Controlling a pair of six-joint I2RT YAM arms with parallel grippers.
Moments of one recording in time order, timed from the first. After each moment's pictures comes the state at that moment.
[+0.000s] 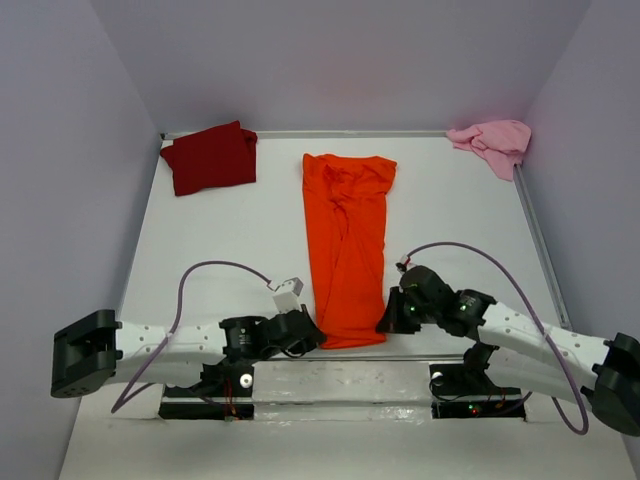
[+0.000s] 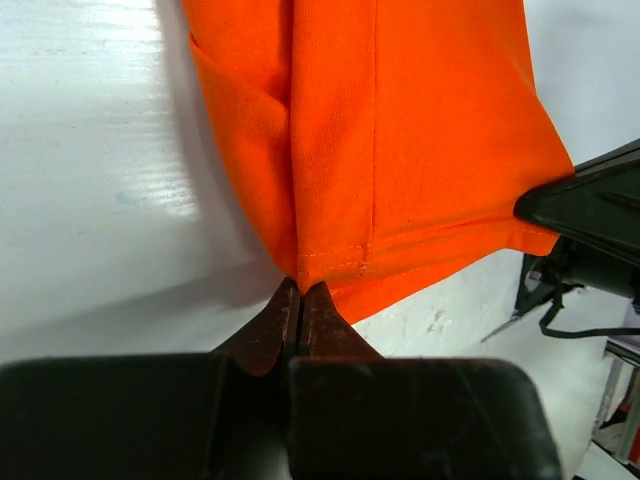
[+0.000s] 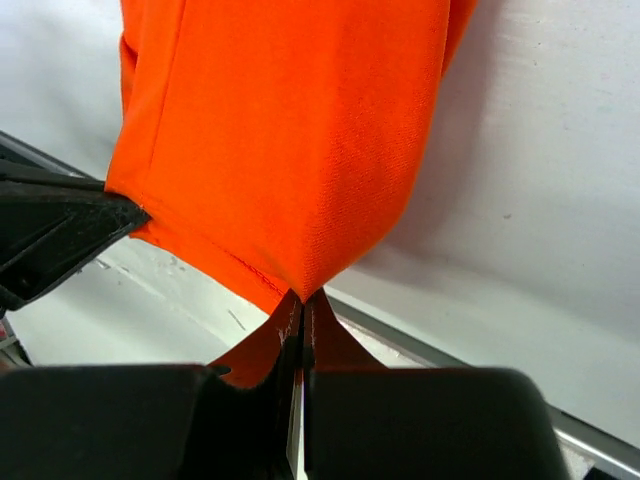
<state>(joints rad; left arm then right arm) -1.32 1.01 0.32 -0.09 -0.34 -1.31 0.88 0.94 0.46 -0.42 -0.11 0.92</state>
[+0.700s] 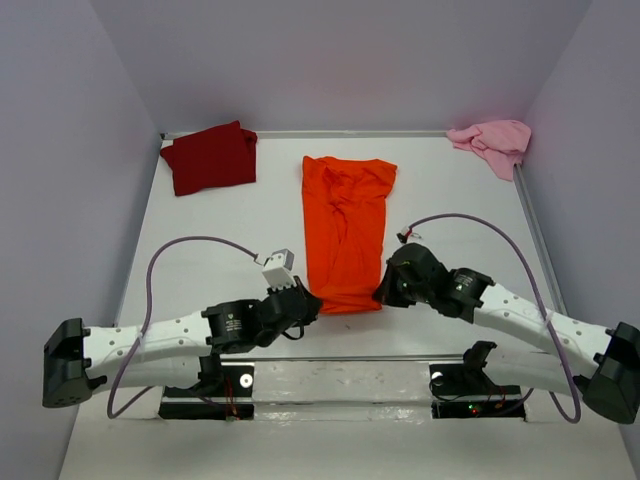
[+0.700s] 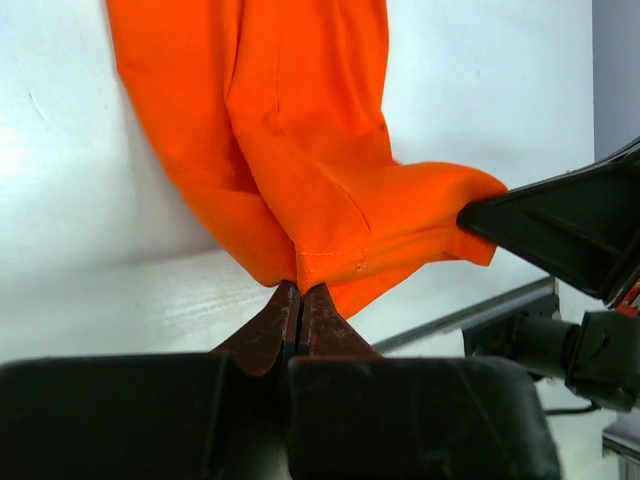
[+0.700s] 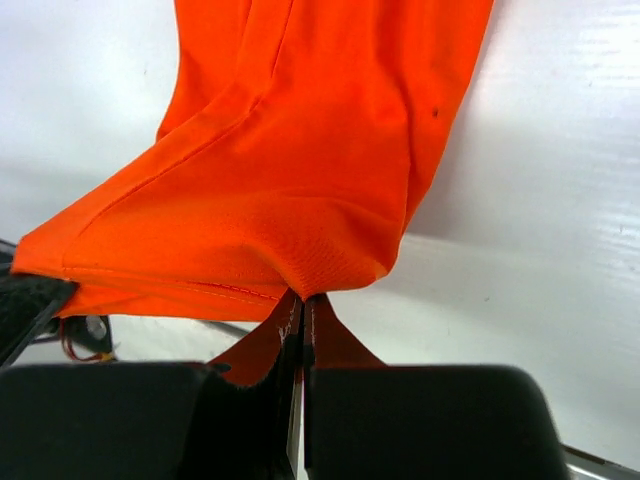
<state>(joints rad) -1.29 0.88 0.54 -0.33 -0.56 -1.19 0.88 1.01 0.71 -0.54 0.13 0.91</state>
